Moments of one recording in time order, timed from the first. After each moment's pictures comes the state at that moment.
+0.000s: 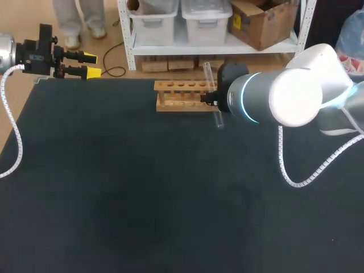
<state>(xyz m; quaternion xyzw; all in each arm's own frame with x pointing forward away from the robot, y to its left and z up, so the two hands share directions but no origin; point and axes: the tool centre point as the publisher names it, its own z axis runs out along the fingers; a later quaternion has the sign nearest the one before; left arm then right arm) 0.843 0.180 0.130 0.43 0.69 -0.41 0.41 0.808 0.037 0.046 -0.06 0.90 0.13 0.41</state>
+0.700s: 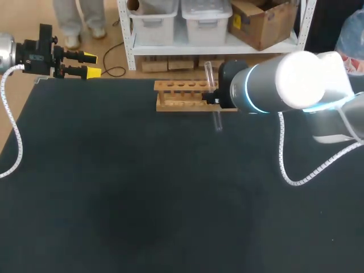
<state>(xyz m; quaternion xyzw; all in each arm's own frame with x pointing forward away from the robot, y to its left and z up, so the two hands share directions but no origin) 0.843 0.180 0.130 0.43 0.69 -0.41 0.41 0.806 0.037 0.040 -0.07 0.92 0.15 0.37</state>
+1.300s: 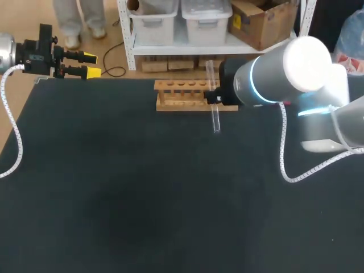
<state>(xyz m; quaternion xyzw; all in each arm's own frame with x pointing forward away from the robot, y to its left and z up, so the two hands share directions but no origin) 0.843 0.180 0.130 0.43 0.69 -0.41 0.41 0.810 0.037 0.034 -0.09 0.92 0.17 0.33</state>
